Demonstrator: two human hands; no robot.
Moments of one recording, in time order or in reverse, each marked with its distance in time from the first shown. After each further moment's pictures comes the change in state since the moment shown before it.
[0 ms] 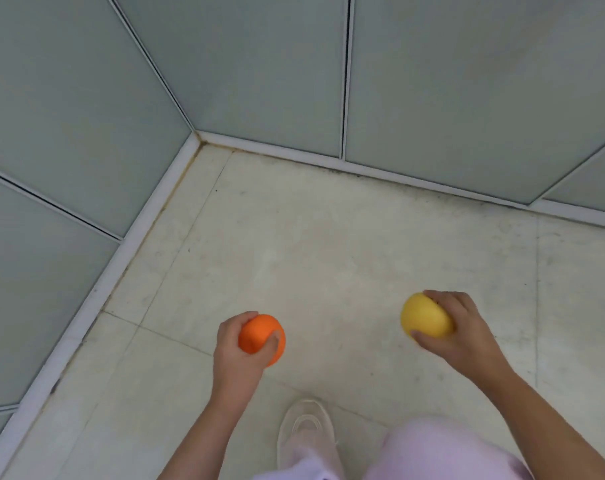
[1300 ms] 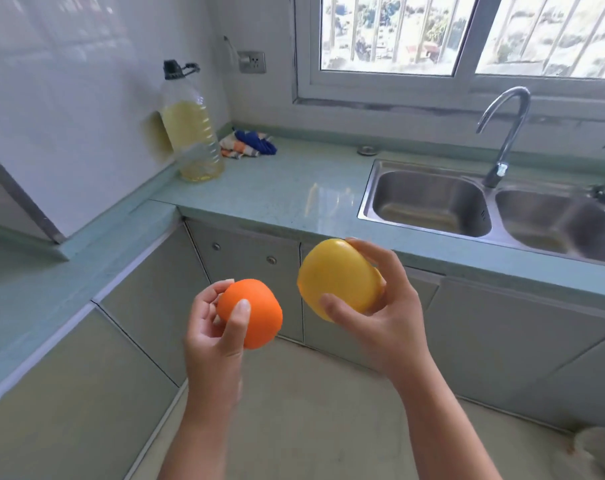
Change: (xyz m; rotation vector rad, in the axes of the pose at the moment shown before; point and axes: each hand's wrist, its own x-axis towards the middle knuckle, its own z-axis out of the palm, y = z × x) left_hand -0.177 0.684 -0.311 -0.753 0.108 0.285; right_hand -0.162 -0.593 -0.545 0.650 0.237 -0.452
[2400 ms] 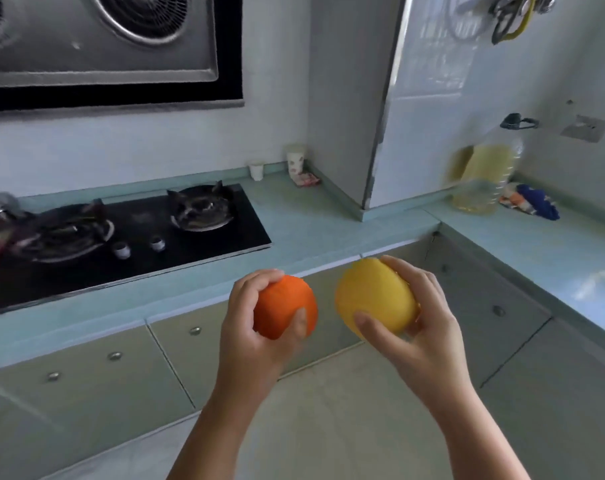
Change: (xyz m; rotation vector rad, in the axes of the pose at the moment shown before) left_hand -0.170 0.165 -0.301 0.566 0.540 0.433; right_hand -0.180 -0.160 0.218 0.075 -0.668 -0.329
